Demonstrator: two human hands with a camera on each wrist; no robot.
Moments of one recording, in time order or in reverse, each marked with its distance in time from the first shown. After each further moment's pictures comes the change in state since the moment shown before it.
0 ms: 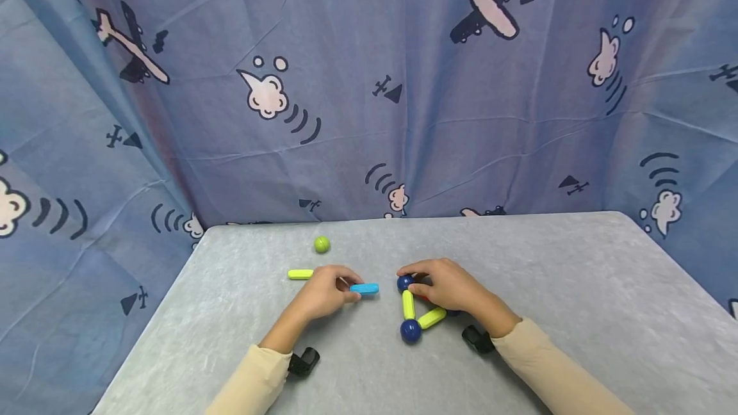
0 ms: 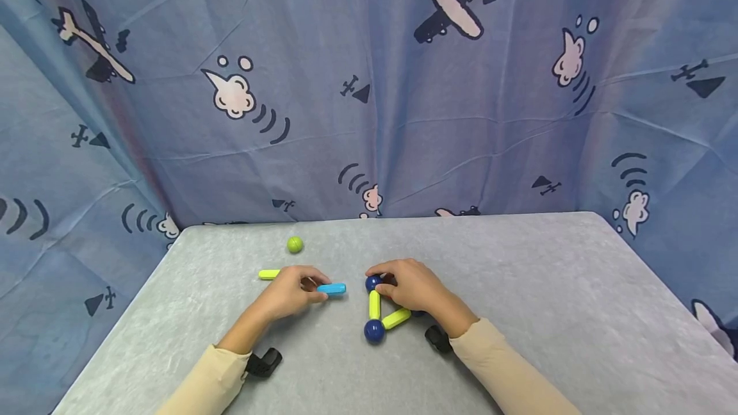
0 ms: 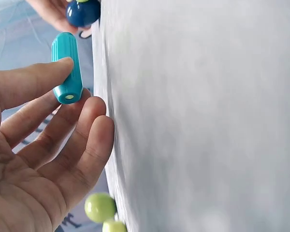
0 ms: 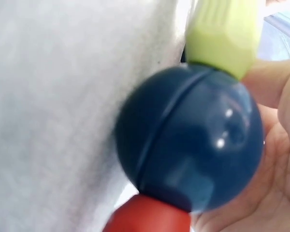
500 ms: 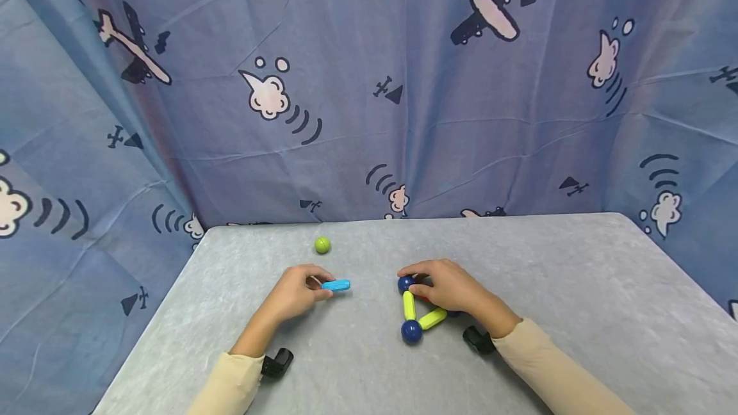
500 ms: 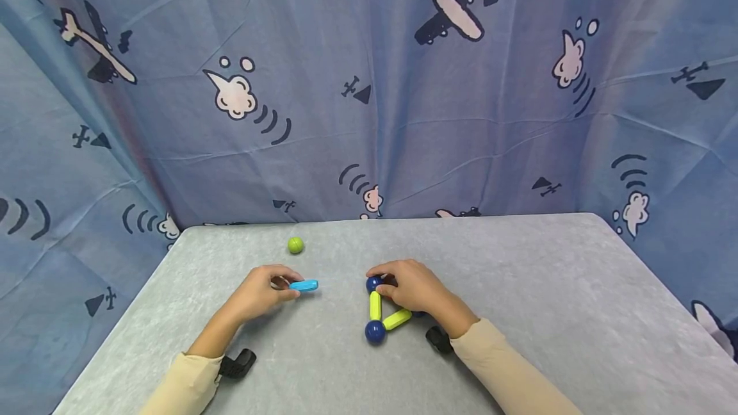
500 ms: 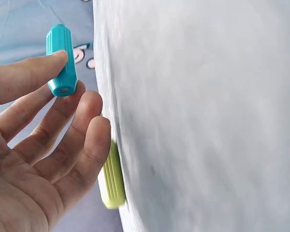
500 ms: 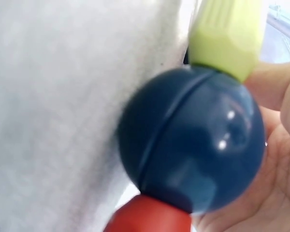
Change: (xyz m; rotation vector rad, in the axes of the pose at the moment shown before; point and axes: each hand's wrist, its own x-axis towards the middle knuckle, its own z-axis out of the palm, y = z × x) left_hand -0.020 -0.026 -0.032 -0.010 0.100 -0.059; right_hand -0.001 -0.002 -0.002 -0.010 -0.006 0.003
